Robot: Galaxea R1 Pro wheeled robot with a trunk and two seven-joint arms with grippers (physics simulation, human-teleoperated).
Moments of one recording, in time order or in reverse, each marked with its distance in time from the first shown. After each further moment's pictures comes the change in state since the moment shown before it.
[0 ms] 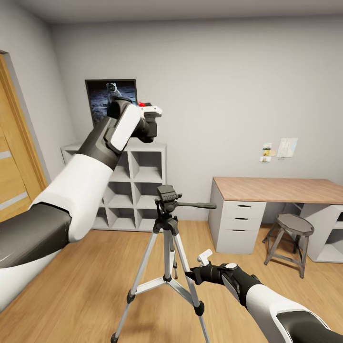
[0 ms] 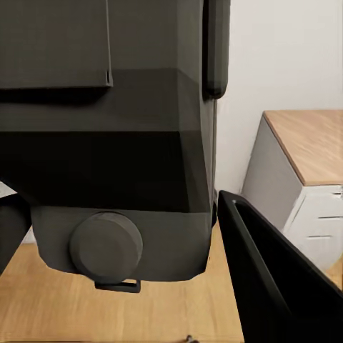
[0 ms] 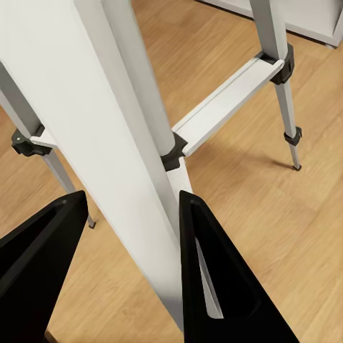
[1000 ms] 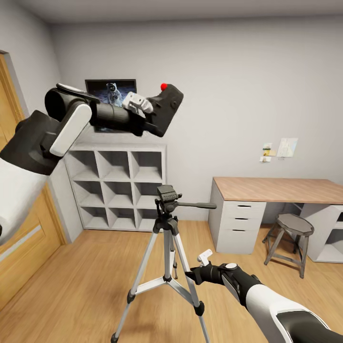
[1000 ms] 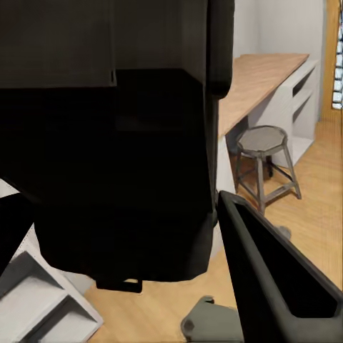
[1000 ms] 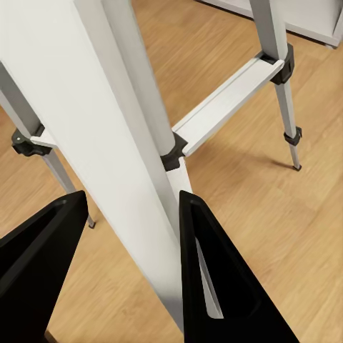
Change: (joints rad) left arm 0.003 0.442 -0.356 -0.448 0.016 -0.038 -0.972; right arm 0.000 0.000 0.000 0.000 0.000 0.000 0.000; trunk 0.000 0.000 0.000
